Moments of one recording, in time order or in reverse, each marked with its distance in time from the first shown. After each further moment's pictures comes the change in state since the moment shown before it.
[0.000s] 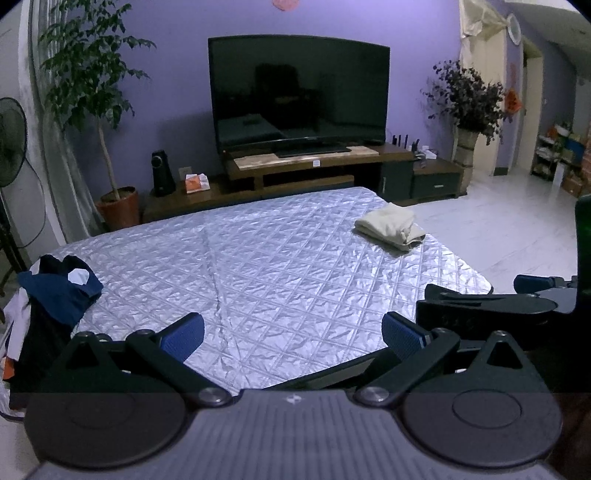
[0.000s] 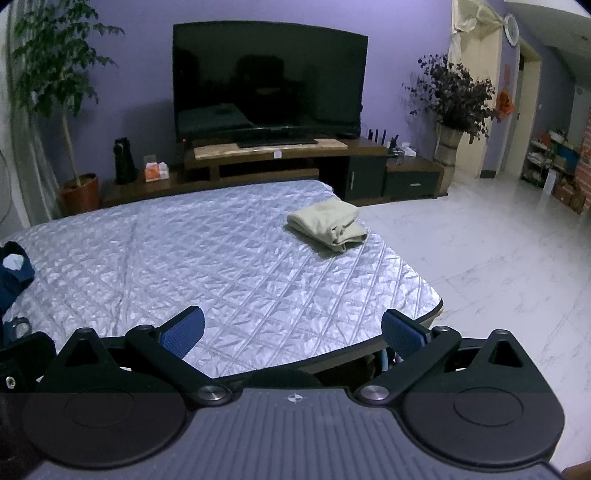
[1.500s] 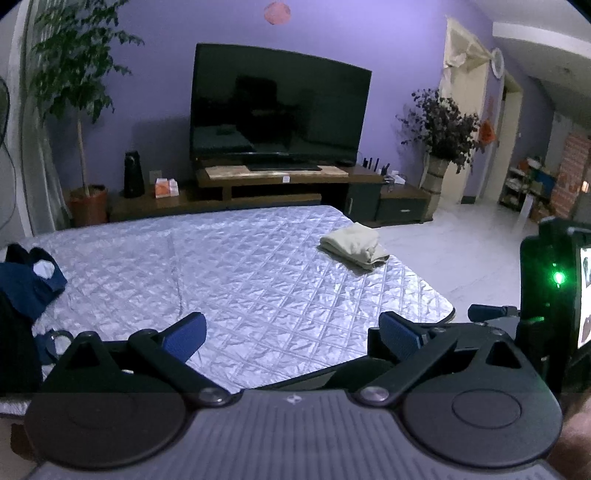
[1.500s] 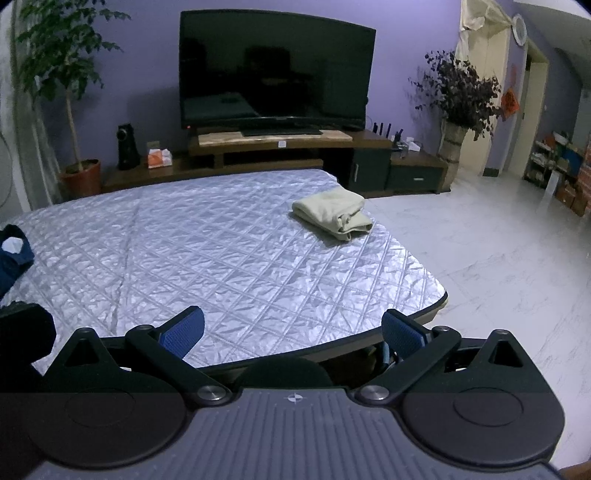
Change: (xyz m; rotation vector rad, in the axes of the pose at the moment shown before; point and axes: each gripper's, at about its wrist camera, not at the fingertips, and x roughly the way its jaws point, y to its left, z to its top) left arm -0.009 0.007 -0.008 -0.056 -0.064 -0.147; right arm 0.009 0.009 -0.009 -0.021 0.022 -0.001
